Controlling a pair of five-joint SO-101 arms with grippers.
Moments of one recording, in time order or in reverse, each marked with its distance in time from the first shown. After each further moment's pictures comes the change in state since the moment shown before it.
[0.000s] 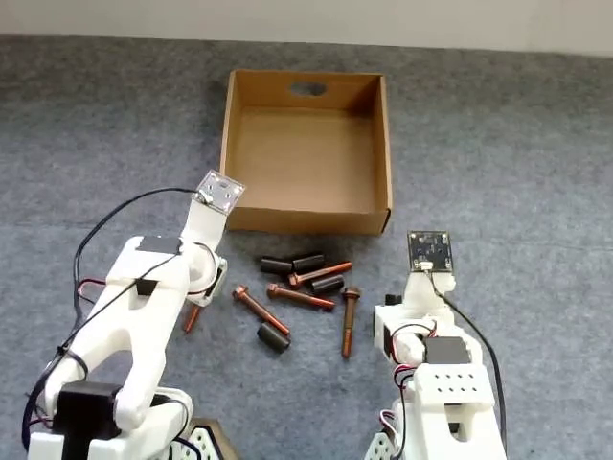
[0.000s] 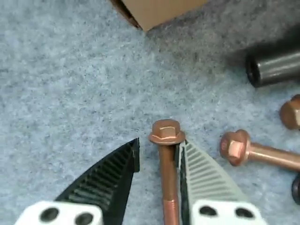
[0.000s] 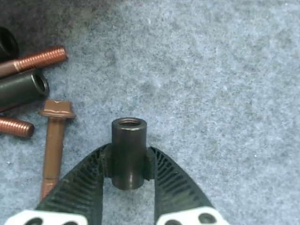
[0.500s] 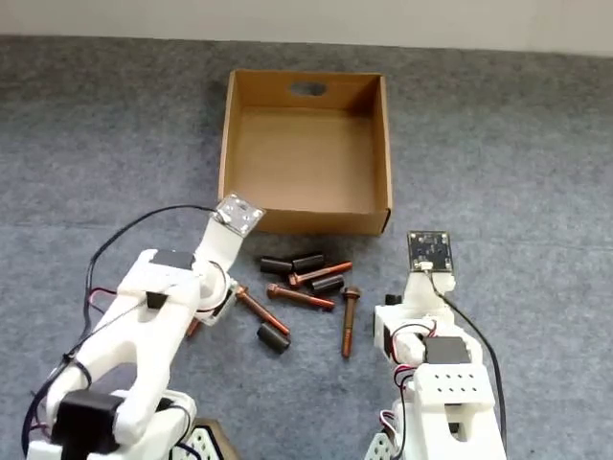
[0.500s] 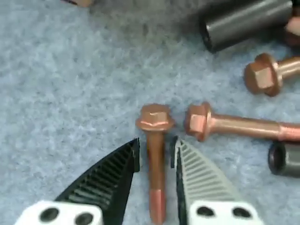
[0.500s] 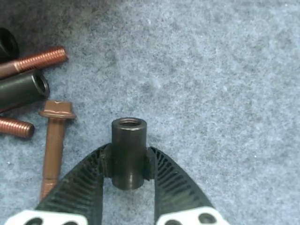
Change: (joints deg) left arm 4.1 -1.1 4.3 1.0 -2.0; right arm 0.0 0.0 0.0 0.0 0.0
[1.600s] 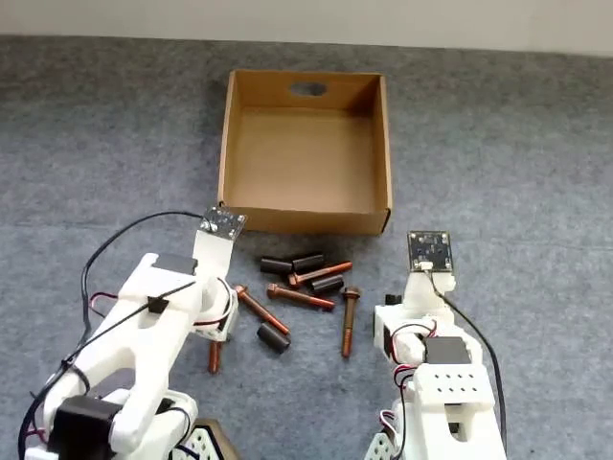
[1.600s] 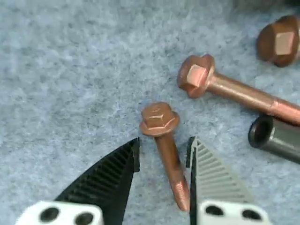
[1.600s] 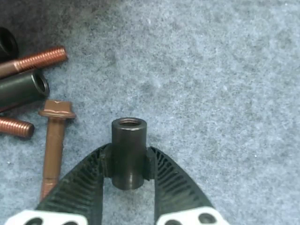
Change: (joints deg) left arm 2.5 -2.5 1.8 11.0 17.0; right arm 0.0 0.0 0.0 0.0 0.0
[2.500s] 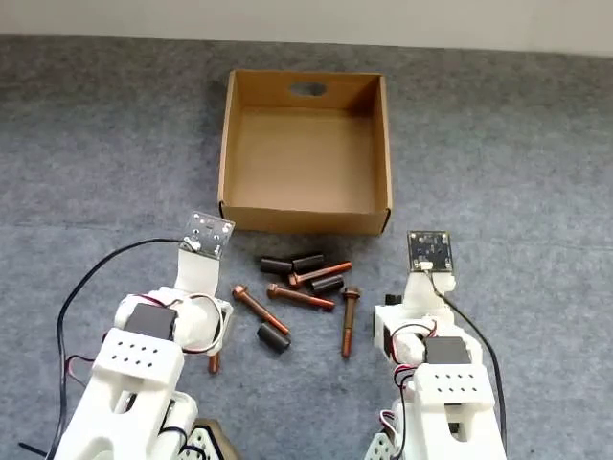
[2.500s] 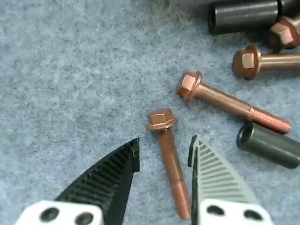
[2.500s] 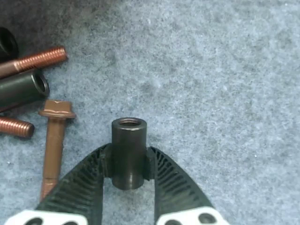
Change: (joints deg) left arm -0.2 -34.0 15.0 0.3 0.7; right arm 0.0 0.0 0.0 0.0 0.0
